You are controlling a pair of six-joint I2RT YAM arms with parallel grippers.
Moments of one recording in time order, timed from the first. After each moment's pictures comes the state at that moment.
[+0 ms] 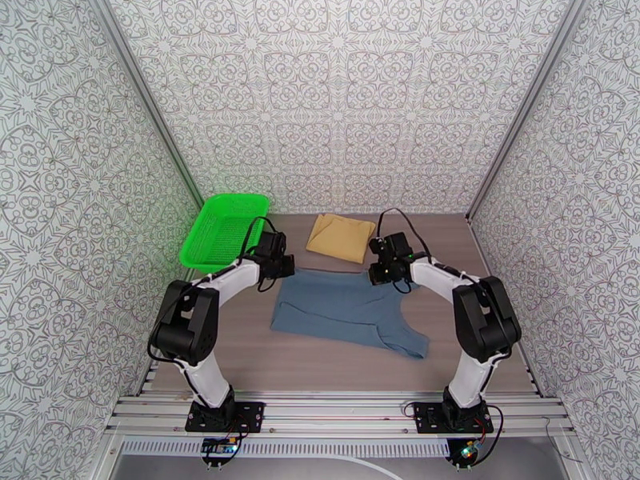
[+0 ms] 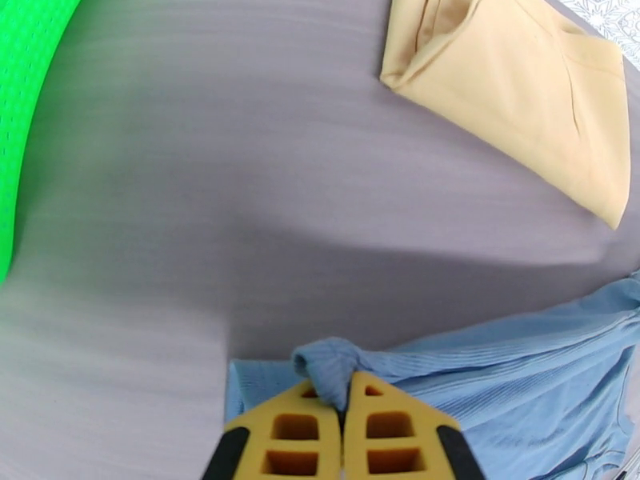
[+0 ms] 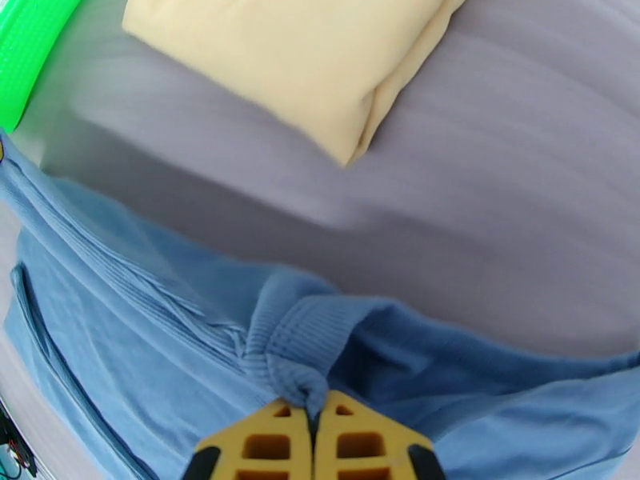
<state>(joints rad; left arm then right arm) -0.28 1.78 1.13 -0.28 0.09 -0.39 0.34 1.81 1.18 -0.38 -0.26 0.15</state>
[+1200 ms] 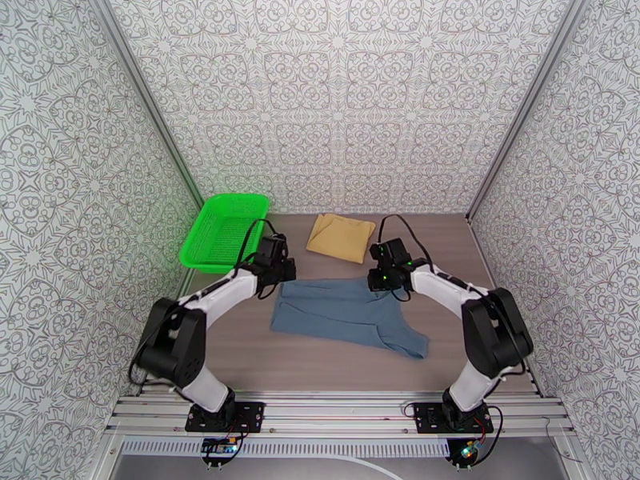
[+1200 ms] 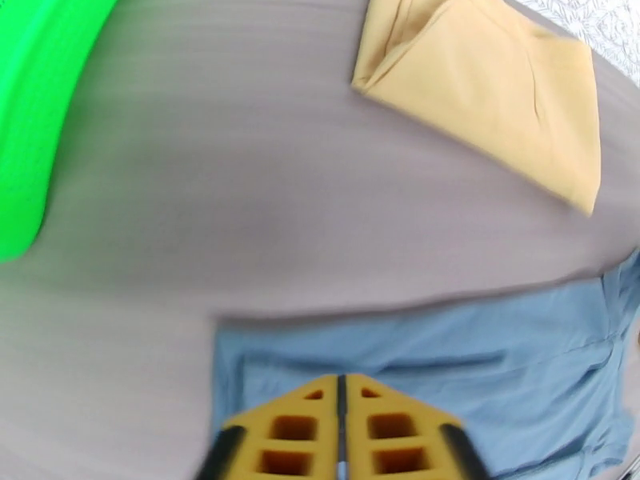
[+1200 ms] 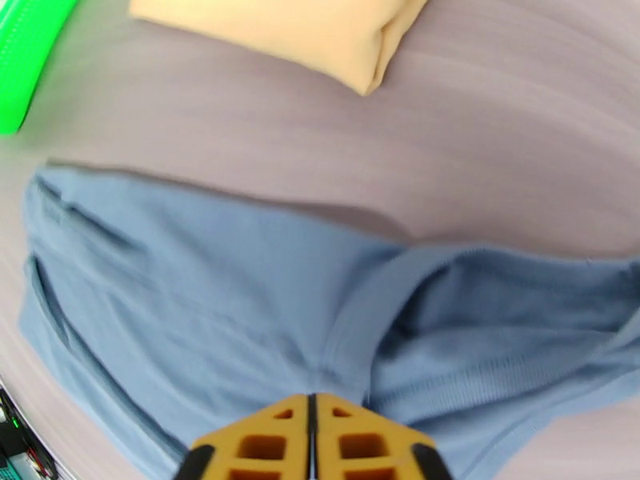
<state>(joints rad) -0.34 1.71 1.11 -0.28 0.03 -0.42 0.40 1.77 1.15 -0.43 -0.19 0.30</state>
